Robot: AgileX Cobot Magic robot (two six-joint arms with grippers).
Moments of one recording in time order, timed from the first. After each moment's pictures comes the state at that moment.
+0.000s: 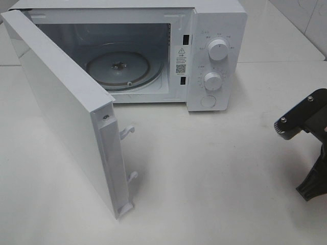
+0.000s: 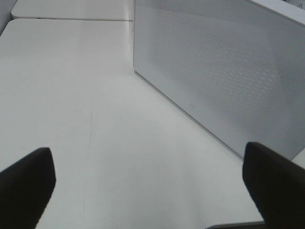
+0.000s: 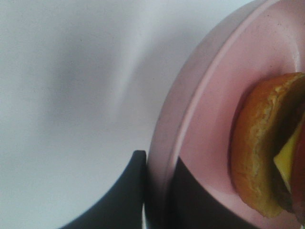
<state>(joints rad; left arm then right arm) 0.09 0.00 -0.52 -0.22 1.08 0.12 0.63 1.40 -0.52 -0.84 0.88 0.86</state>
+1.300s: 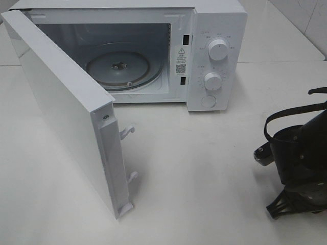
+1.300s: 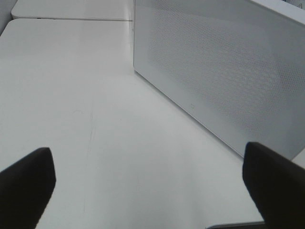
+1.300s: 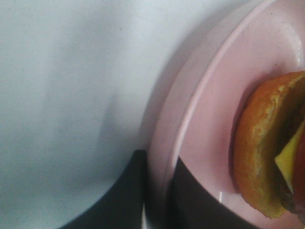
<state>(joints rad) 0.09 0.00 -0.52 -0.22 1.08 0.12 0.63 1.83 -0.52 -0.99 0.74 1.32</state>
